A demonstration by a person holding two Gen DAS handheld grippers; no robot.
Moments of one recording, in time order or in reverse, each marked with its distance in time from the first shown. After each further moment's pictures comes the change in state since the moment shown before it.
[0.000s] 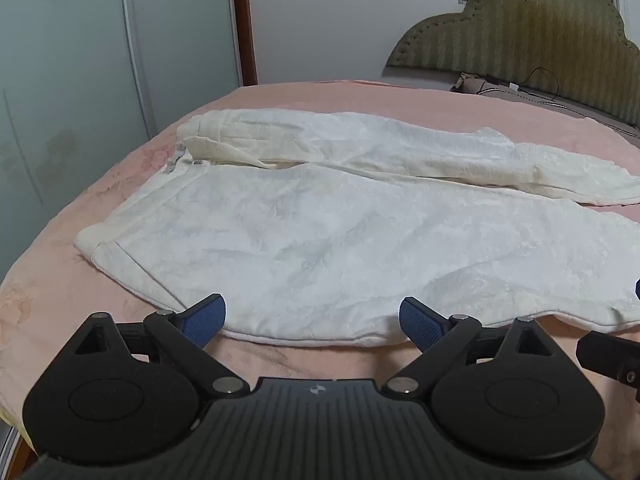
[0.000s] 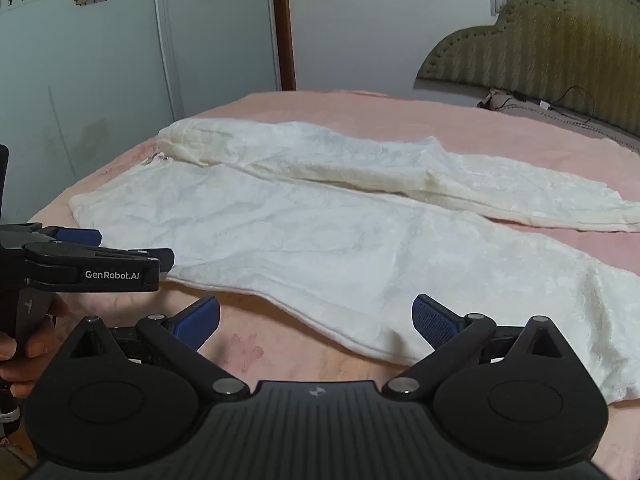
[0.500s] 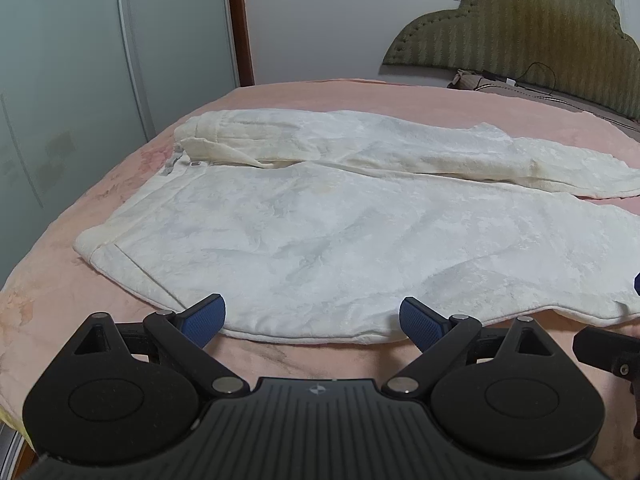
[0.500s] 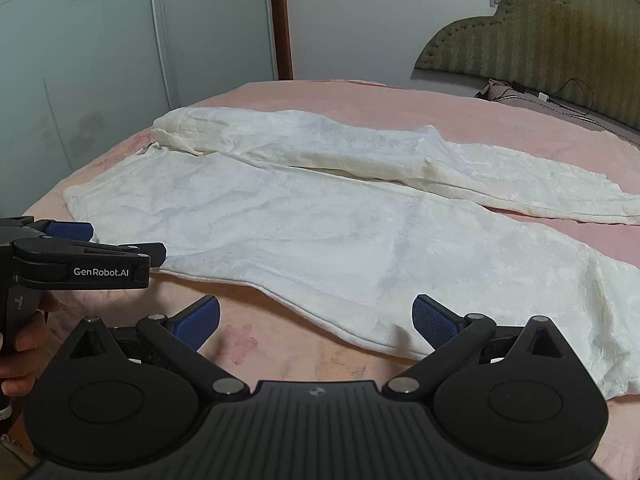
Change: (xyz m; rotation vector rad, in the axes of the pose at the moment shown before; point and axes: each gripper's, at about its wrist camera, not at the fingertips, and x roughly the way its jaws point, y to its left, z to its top) left arm 0.000 0.001 -0.001 0.019 -0.002 -0.006; right arm 0.004 -0.001 -0.001 -0.008 0.021 -0.028
